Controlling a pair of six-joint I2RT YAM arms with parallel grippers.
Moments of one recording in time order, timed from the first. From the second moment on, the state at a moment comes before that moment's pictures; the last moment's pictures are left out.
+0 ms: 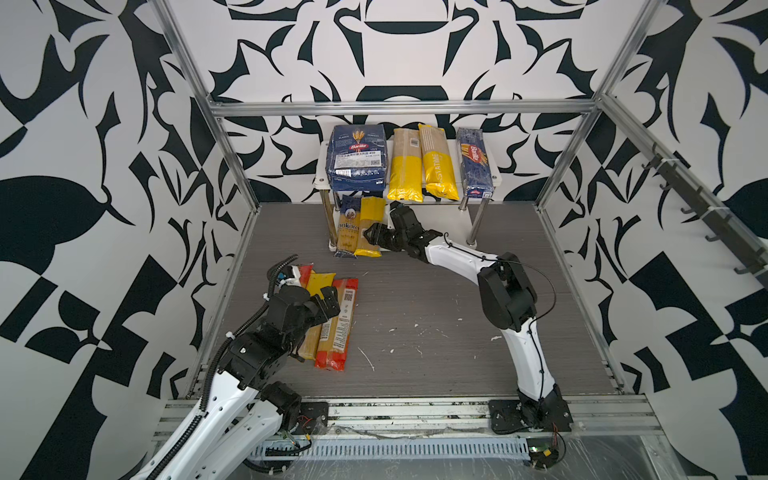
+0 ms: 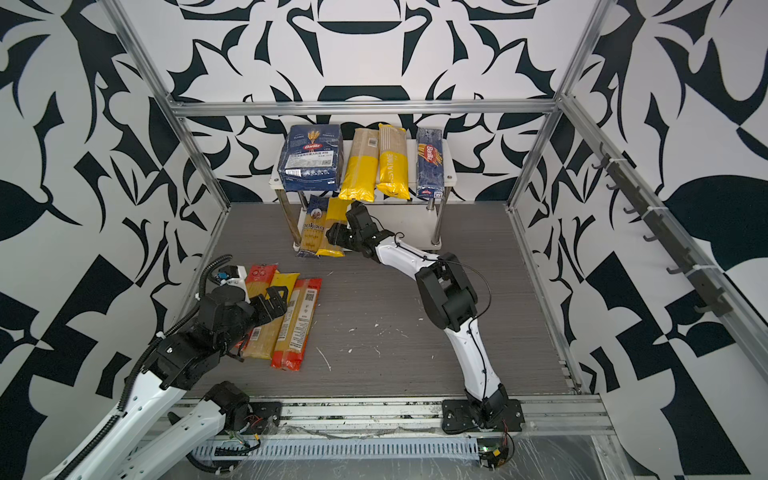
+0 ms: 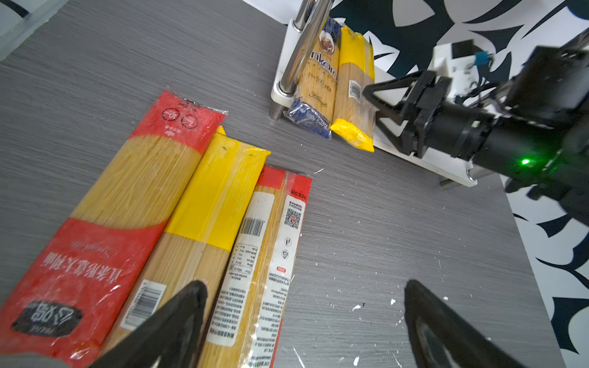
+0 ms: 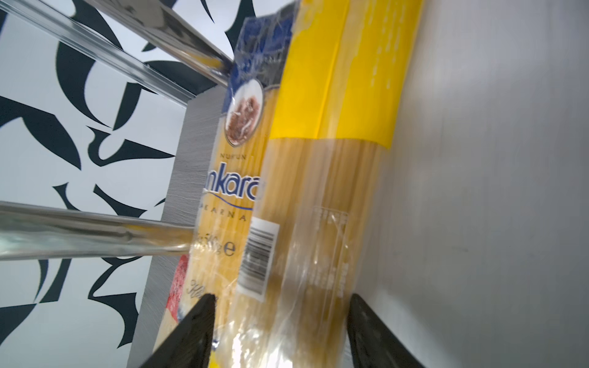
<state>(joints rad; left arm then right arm) -0.56 0.63 0.73 -0.71 -0.27 -0.71 0.64 2.22 1.78 -0.11 -0.19 0.76</state>
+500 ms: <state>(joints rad) -0.56 0.60 0.67 -0.73 -0.24 -0.77 0.69 1.98 1.47 -0.09 -0.17 0.76</state>
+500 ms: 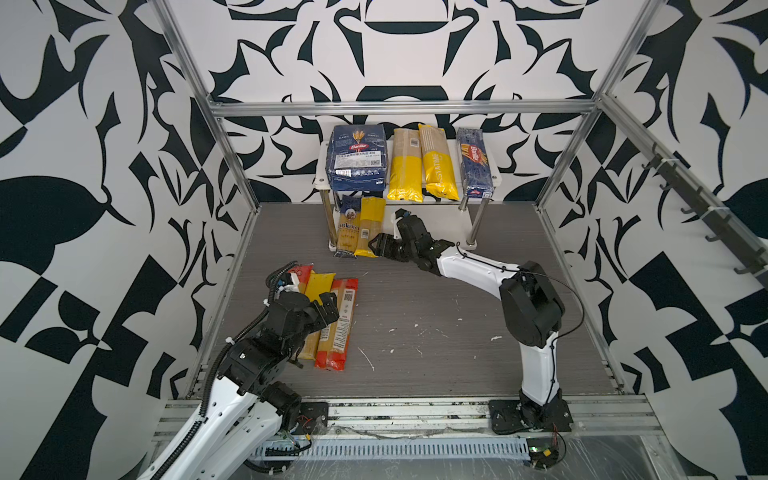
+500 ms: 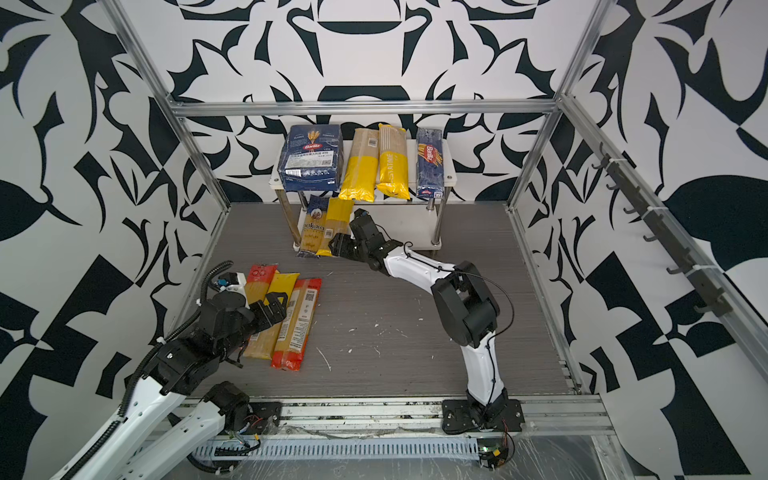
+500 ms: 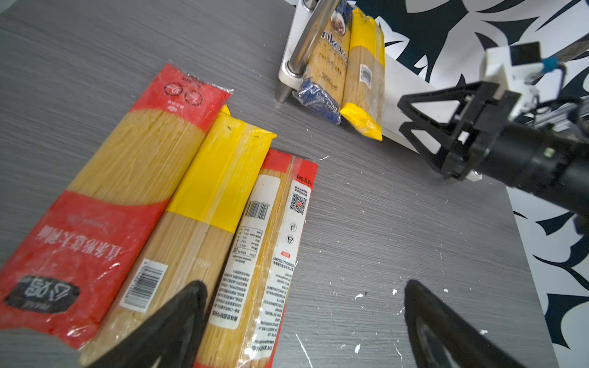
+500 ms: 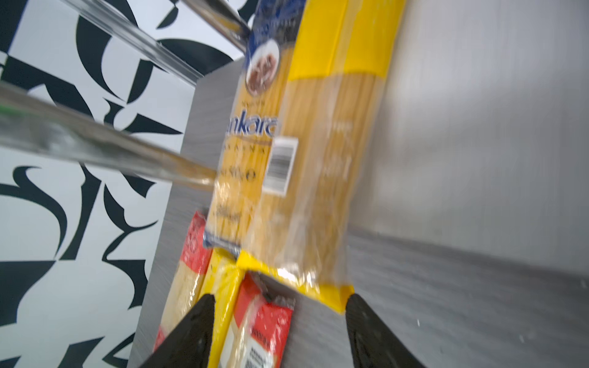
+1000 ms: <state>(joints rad) -0.56 0.65 0.54 -0.73 -0.17 -0.92 0.94 1.67 1.07 -0.16 -0.10 0.73</state>
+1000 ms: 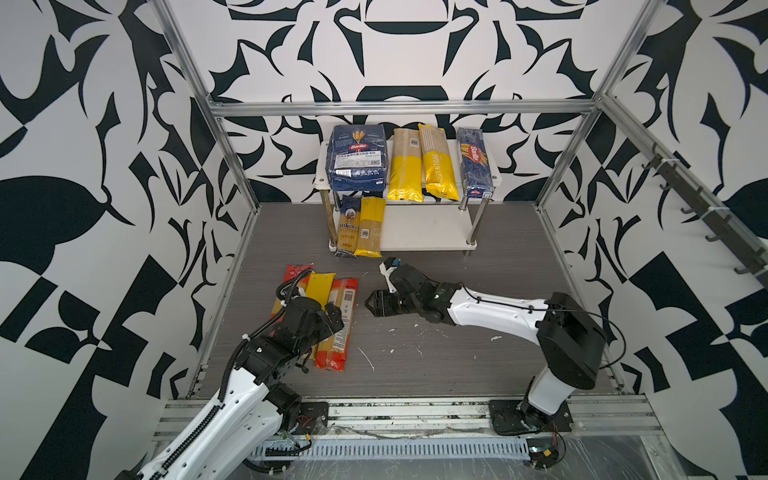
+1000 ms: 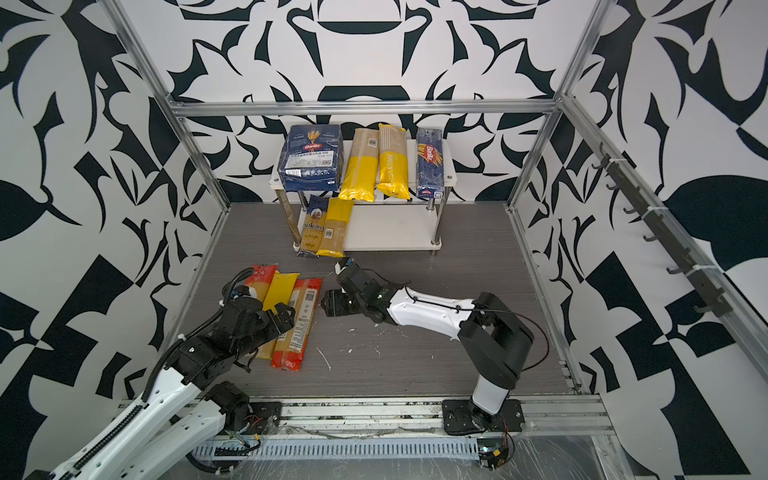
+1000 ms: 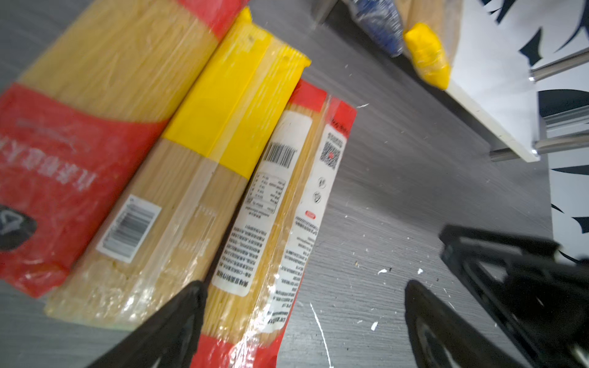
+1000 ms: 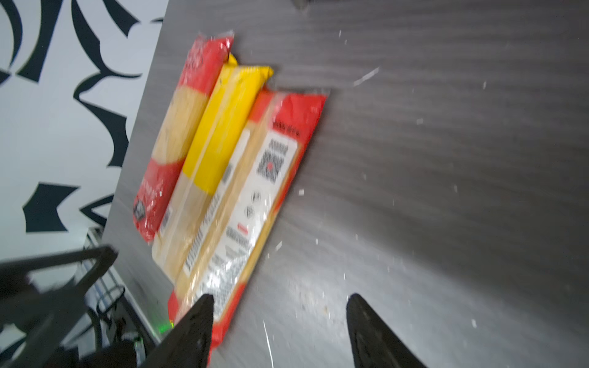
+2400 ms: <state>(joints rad) -0.72 1.26 0.57 -0.28 -0.01 -1.05 0.97 1.21 0.66 -0.23 0.03 0.76</state>
